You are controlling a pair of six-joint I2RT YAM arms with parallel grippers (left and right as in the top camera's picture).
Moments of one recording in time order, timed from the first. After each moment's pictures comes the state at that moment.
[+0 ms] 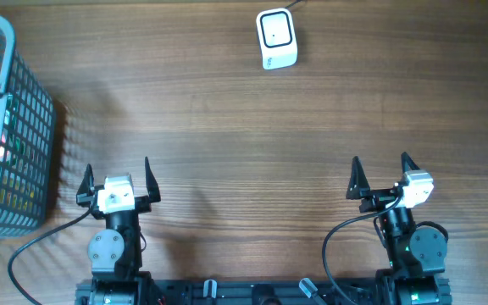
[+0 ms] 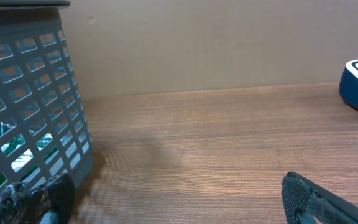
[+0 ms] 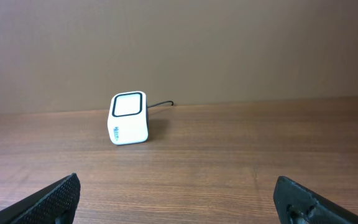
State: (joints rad) left arm -0.03 0.02 0.01 -0.05 -0.21 0.12; right arm 0.09 0.02 0.01 0.00 -0.03 0.11
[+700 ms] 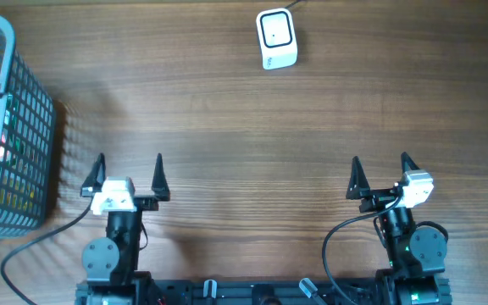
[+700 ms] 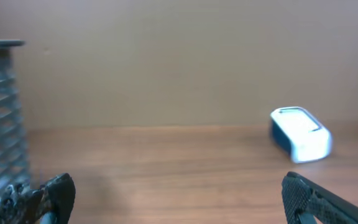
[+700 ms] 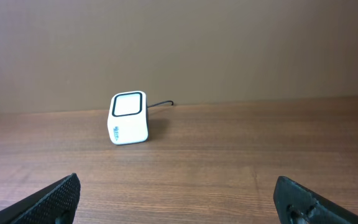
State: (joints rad) left arm -0.03 0.02 0.05 0.03 0.00 -0.03; right arm 0.09 0.02 0.01 0.00 -0.03 0.11
